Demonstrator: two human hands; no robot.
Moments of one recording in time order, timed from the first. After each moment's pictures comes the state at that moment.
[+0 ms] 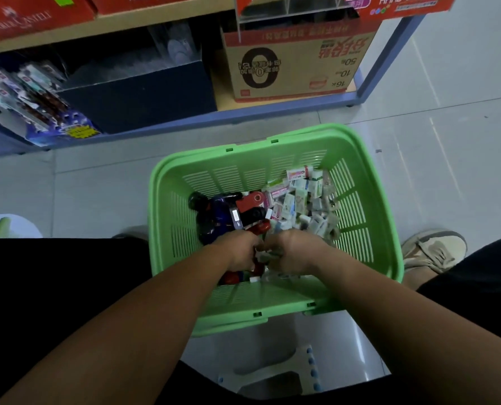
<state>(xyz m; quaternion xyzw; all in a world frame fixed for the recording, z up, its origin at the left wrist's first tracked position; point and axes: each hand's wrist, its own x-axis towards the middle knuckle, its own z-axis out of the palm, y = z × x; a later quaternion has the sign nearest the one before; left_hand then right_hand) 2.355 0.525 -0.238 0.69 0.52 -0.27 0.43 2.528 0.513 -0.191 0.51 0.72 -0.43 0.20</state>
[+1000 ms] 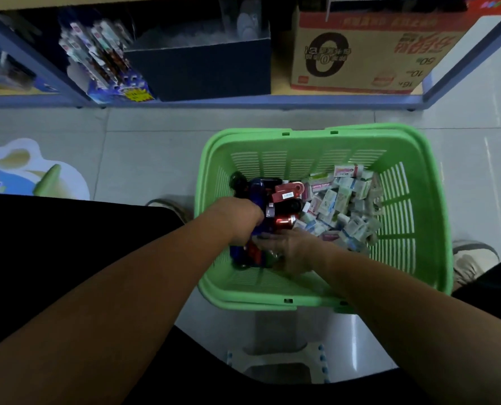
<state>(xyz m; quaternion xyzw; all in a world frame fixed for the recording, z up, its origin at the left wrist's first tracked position) 2.297 0.533 -0.168 0.78 0.50 -0.29 0.24 2.473 0.511 -0.254 0.31 0.82 -0.36 0.32</state>
